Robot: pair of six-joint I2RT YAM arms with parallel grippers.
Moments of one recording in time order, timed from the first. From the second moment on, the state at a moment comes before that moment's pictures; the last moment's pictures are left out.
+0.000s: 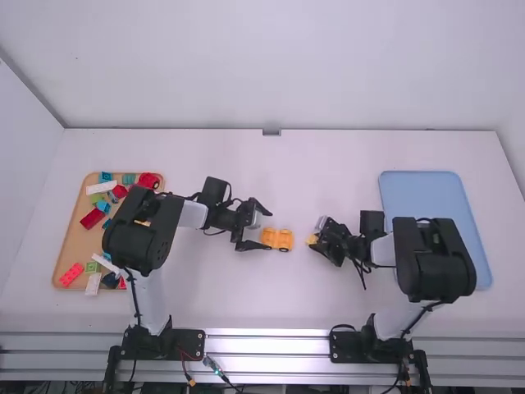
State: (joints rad) left arm -0.24 2.01 0.88 0.06 1.11 1.14; right arm -0.01 1.81 0.43 0.31 -0.86 -0.92
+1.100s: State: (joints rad) left arm -0.30 2.13 0.87 0.19 1.06 1.06; right arm 0.22 1.80 0.74 -0.14 -0.86 -1.08
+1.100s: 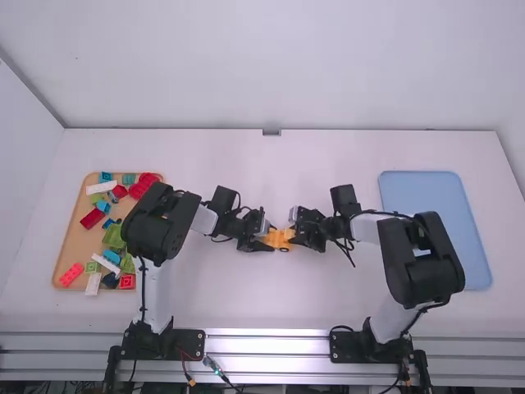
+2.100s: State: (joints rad) left arm -0.30 2.13 0.87 0.29 1.00 0.92; right arm 0.22 1.88 0.80 -0.08 -0.86 -1.13
